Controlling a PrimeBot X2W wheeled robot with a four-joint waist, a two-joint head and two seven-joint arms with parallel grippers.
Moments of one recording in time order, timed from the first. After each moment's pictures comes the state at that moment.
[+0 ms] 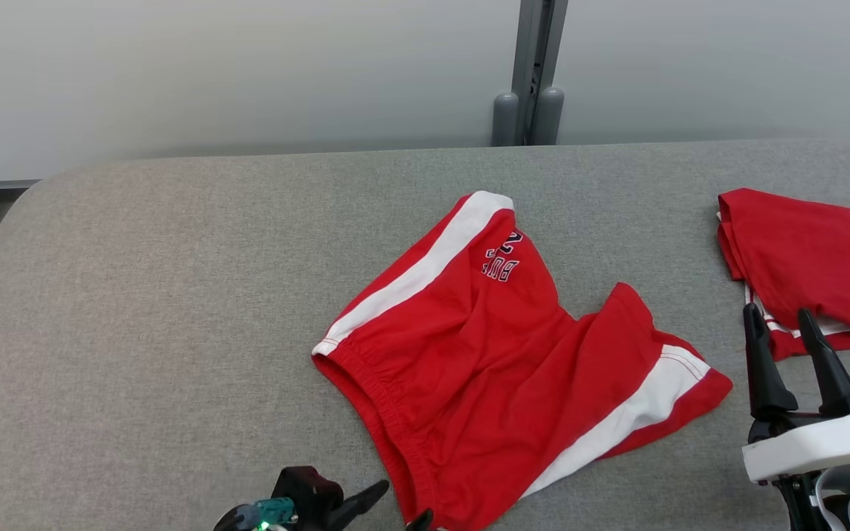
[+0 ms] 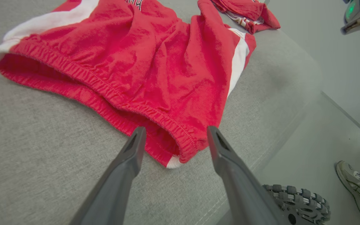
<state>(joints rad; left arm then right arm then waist) -0.04 0.28 -0.62 0.15 -0.56 -0.12 0.08 -0.09 -0.12 -0.02 0.17 0.44 0.13 -0.17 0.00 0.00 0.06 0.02</state>
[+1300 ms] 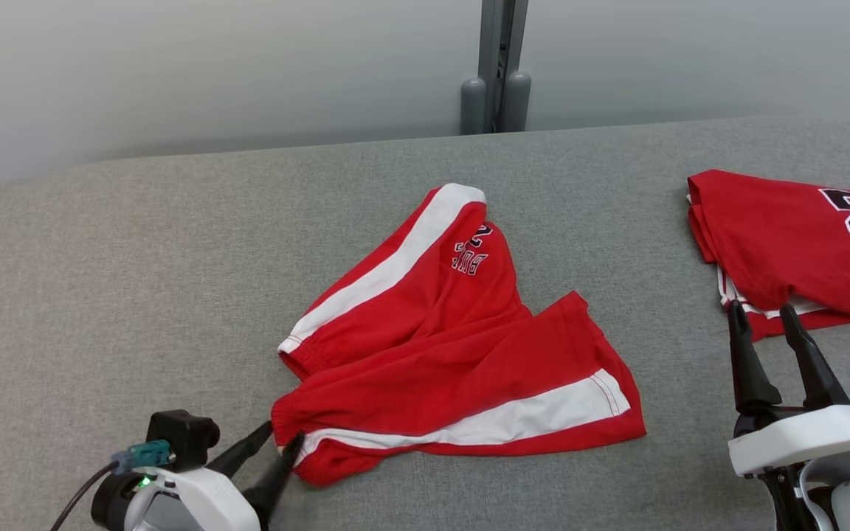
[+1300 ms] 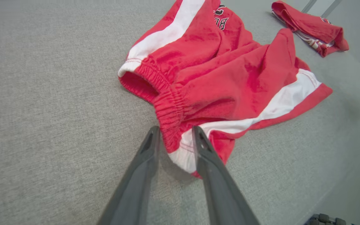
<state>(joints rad) -0.14 0.46 -0.60 0.21 -0.75 -0.04 0.09 -0.14 -0.12 0.01 0.24 0.43 0.13 -0.18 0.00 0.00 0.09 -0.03</state>
